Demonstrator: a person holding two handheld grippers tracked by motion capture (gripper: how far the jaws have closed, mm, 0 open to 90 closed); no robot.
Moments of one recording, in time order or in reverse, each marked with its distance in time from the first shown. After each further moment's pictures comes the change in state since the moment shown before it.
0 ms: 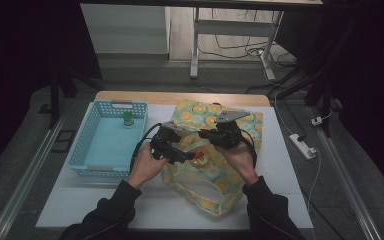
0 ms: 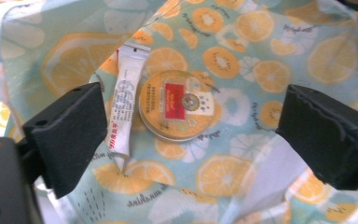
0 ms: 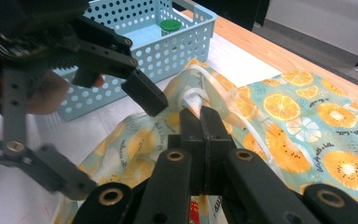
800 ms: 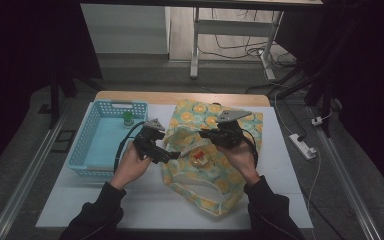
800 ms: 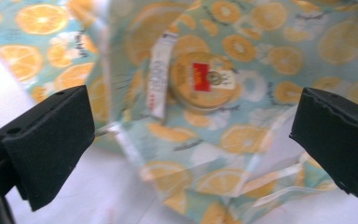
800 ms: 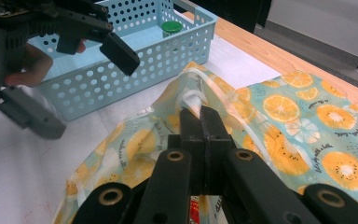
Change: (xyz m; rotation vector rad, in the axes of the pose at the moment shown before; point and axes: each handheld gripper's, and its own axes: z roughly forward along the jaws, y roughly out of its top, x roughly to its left) left arm 0.019 -0.020 -0.037 -0.005 0.067 0.011; right arm -0.002 0.001 -0.003 -0.004 0.006 -0.003
